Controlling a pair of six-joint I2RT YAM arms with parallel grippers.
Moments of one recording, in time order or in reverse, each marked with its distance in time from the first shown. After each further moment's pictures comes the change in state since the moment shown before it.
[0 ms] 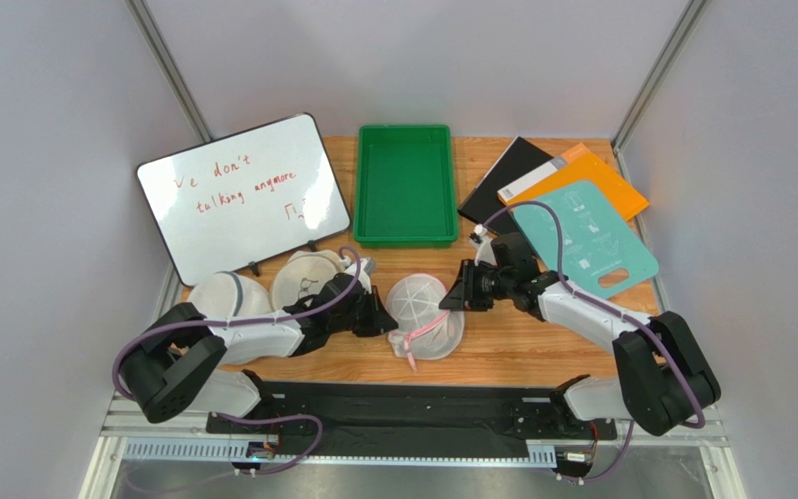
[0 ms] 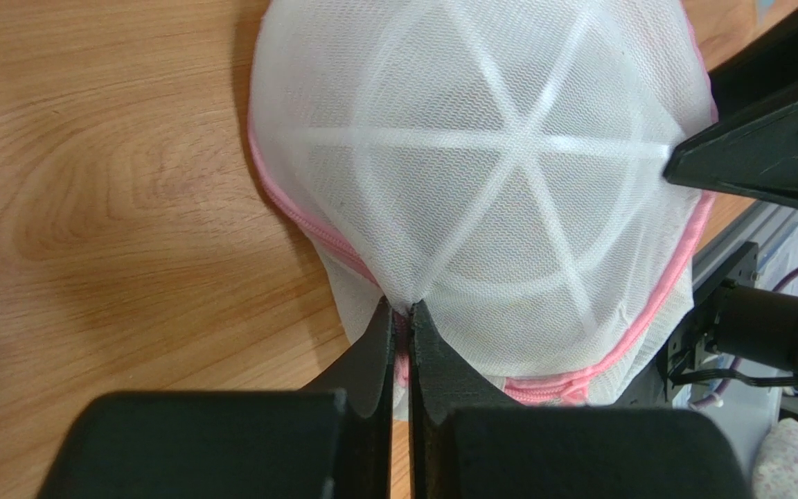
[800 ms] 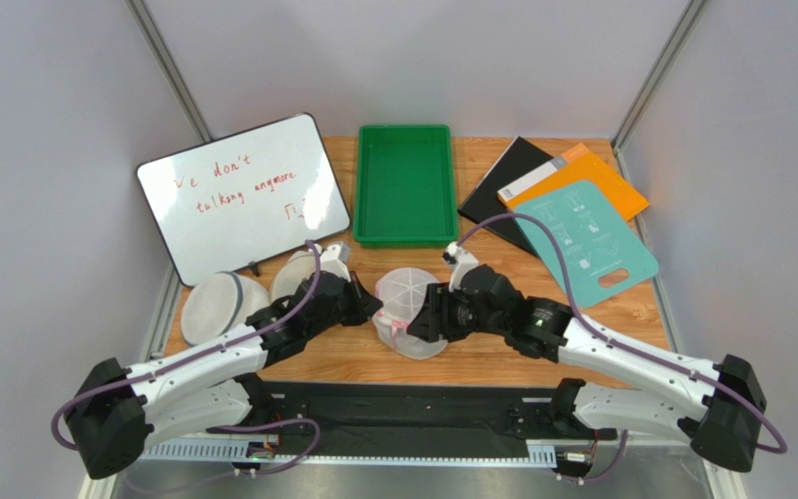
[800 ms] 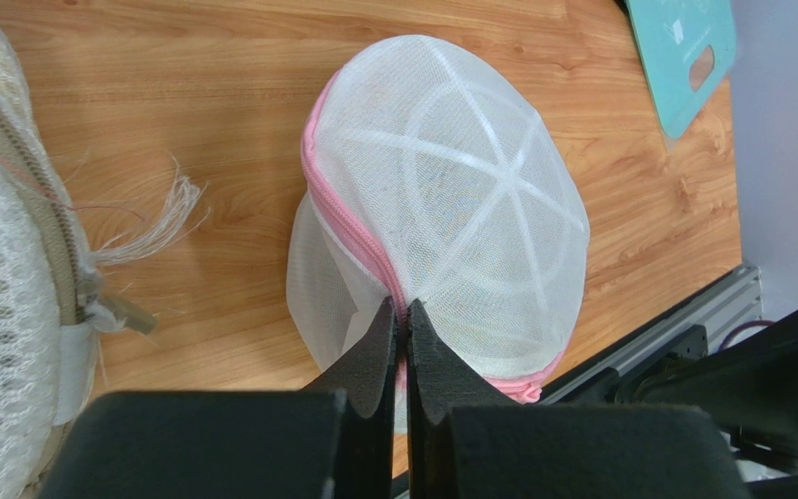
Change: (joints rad) left arm -0.045 -0.372 0.068 -0.307 -0.251 -0.021; right arm 0.499 -0.342 0.121 -0.247 0.448 0.192
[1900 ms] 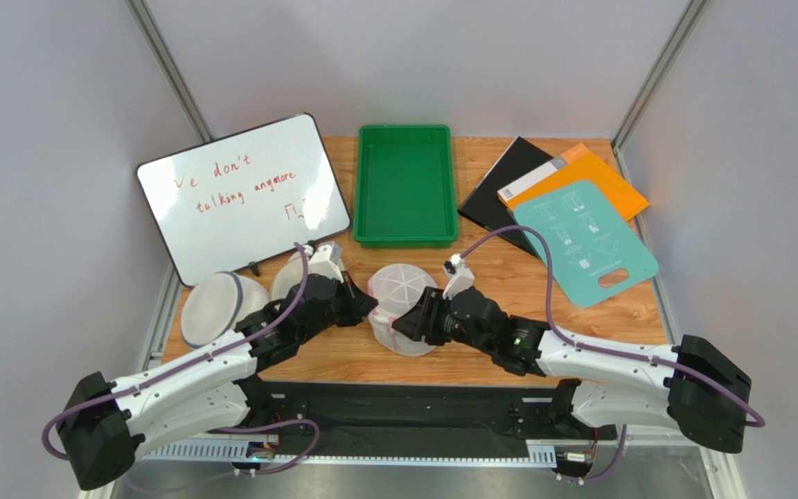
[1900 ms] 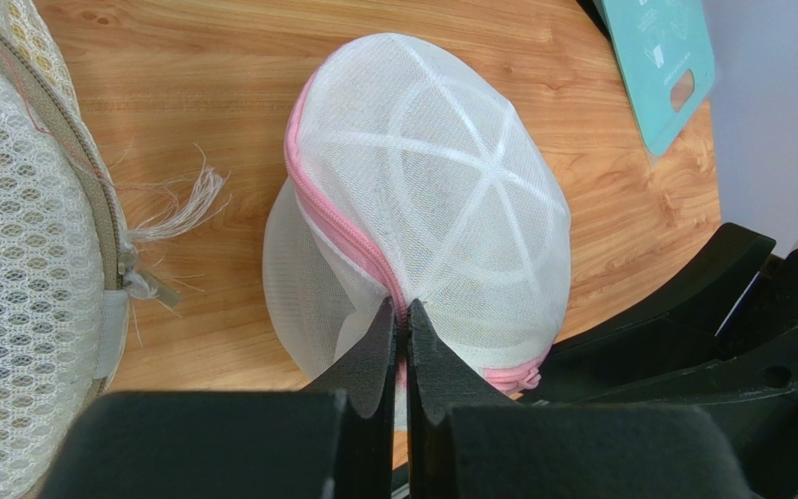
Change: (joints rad) left arm -0.014 -0.100 -0.001 -0.067 -0.053 -0.011; right arm 0.121 0.122 -0.219 0.485 0.187 0.262
